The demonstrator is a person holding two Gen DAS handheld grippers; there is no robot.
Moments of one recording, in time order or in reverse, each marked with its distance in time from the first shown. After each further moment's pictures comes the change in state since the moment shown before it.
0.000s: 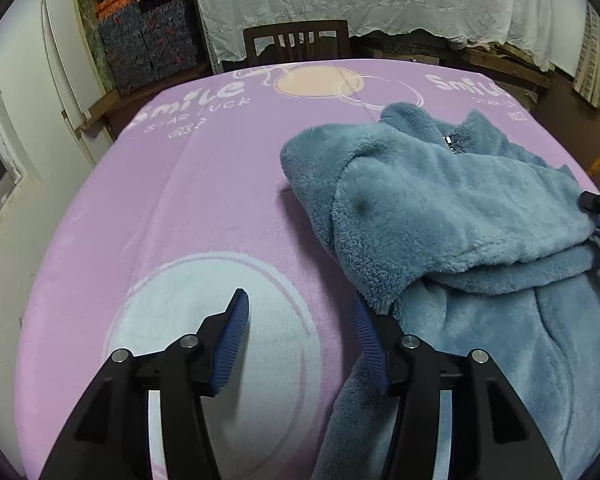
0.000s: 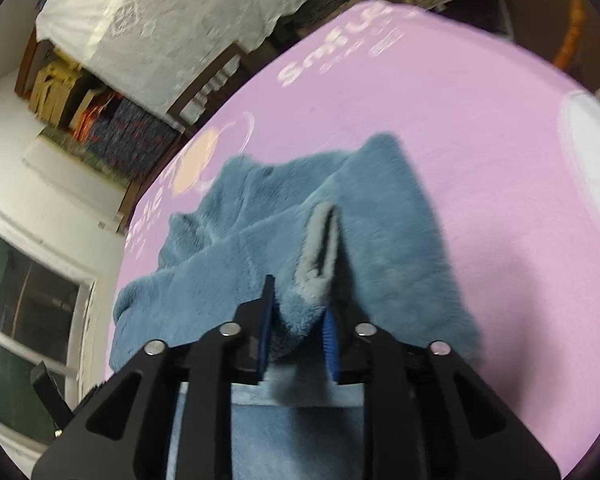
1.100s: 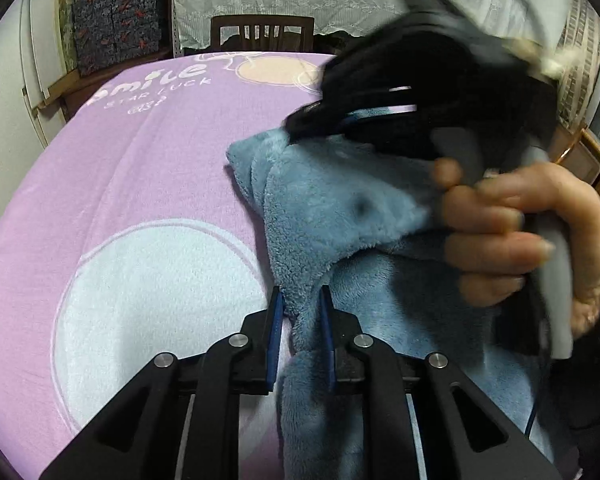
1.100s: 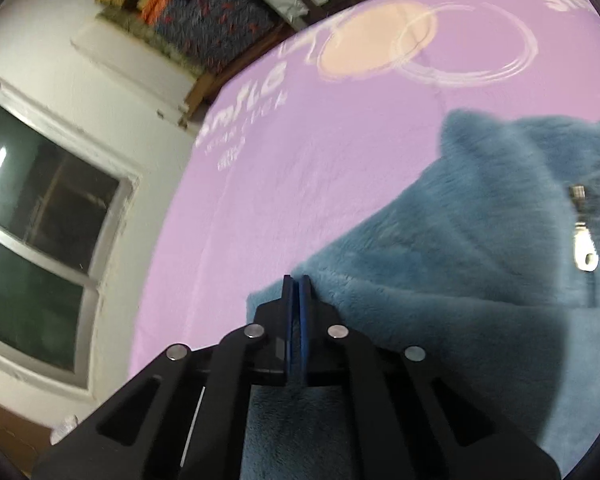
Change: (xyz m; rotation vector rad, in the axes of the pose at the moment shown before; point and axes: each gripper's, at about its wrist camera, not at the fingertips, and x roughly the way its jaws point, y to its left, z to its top) left arm -0.002 0.010 -0.021 -0.043 0.012 -0.240; right arm 0.186 0.207 -0.017 -0.259 0.318 0.232
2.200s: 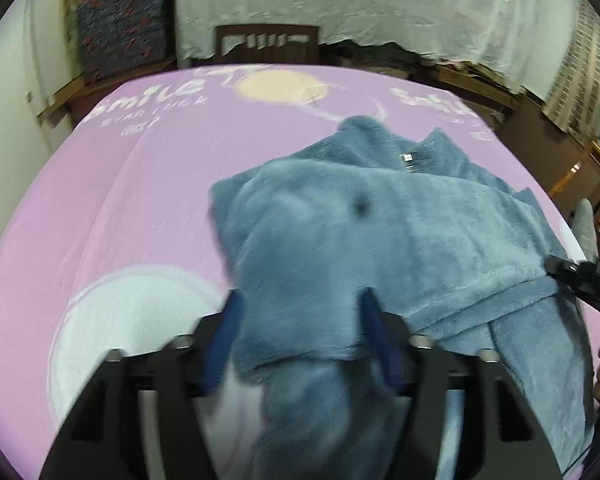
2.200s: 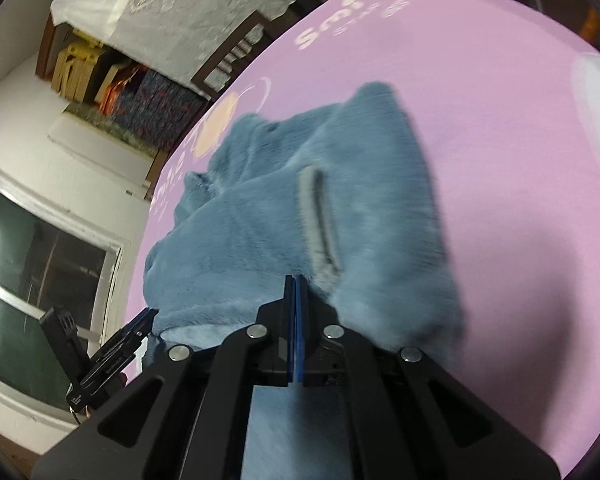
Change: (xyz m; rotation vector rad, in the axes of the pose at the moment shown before) left arm 0.018 -0.013 0.023 -0.033 -0.016 0.058; right arm -0.211 -0.180 -0.108 0.221 -0.183 -0.094
